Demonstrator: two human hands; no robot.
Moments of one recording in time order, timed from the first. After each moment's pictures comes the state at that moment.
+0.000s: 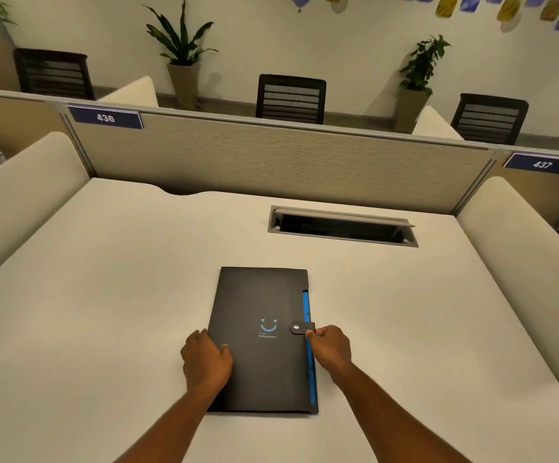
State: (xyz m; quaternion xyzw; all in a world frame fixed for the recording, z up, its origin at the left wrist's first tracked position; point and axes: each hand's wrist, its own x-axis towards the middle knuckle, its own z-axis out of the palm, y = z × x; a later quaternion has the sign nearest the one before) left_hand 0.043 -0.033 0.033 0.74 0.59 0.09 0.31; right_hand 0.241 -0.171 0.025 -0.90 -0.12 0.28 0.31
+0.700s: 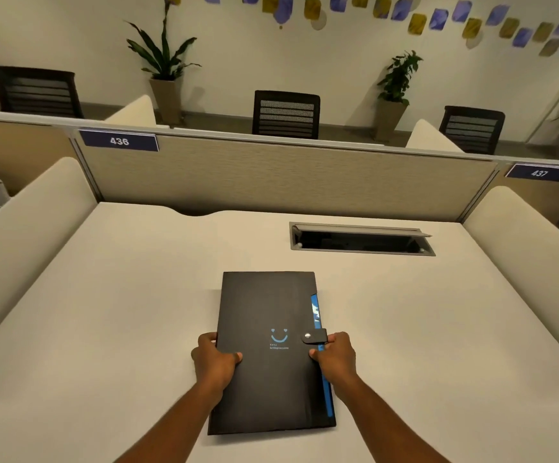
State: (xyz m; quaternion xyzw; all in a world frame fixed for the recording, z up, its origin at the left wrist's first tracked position) left_hand 0.003 0.082 0.042 0.60 0.57 0.13 0.54; right_hand 0.173 -0.089 0.031 -0.87 -0.03 0.26 0.41
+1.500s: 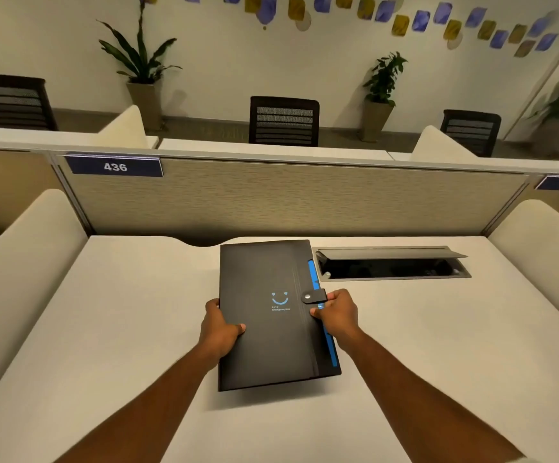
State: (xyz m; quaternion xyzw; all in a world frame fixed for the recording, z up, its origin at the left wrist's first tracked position) left_hand 0.074 0.291 0.063 0.68 0.45 0.10 0.57; right_hand 0.259 0.110 0.062 -0.88 -0.05 0.18 0.44
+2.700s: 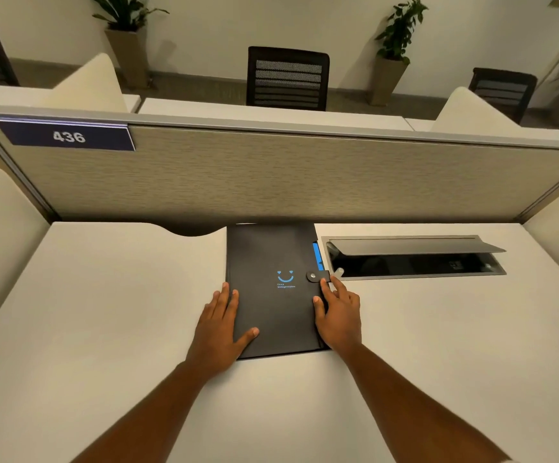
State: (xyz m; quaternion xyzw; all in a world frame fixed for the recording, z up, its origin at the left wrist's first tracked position) left_hand 0.114 0.338 -0.023 0.95 0.25 0.02 0.21; right_hand 0.307 0.146 -0.026 -0.95 -0.24 0.04 0.19
